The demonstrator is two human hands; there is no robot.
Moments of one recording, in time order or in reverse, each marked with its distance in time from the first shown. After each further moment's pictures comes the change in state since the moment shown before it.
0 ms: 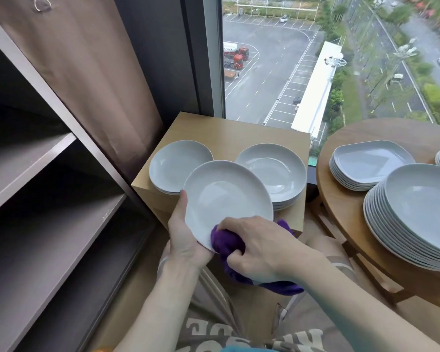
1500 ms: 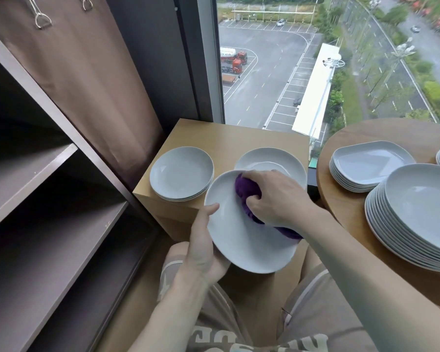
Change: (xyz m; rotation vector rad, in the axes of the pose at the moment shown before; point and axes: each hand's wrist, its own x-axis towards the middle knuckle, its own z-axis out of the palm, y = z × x) left_hand -0.017 -0.007 0.022 0.161 -0.080 -0.131; right_hand 0.042 0.035 -0.049 -0.084 0.290 0.176
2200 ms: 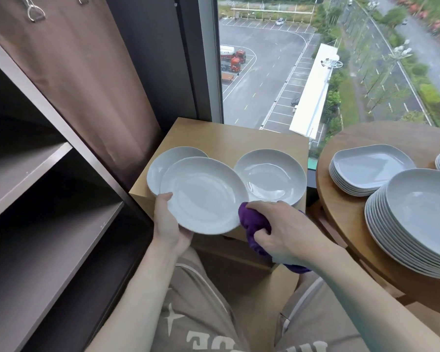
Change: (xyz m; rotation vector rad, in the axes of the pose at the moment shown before) left_hand 0.049 0.040 -0.049 0.072 0.183 0.275; right_hand -0.041 0.011 0.018 0.048 -0.124 0.010
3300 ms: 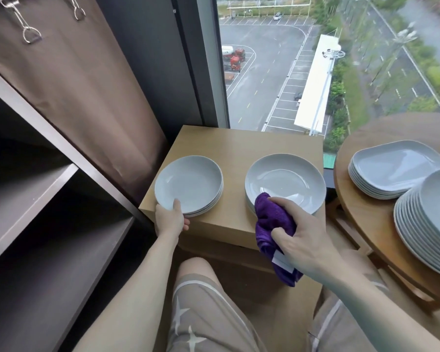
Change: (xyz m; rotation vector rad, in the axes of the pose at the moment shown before) left_hand 0.126 -0.013 -0.065 0.881 0.498 0.023; right_hand 0.018 0.002 0.026 0.573 0.318 0.126
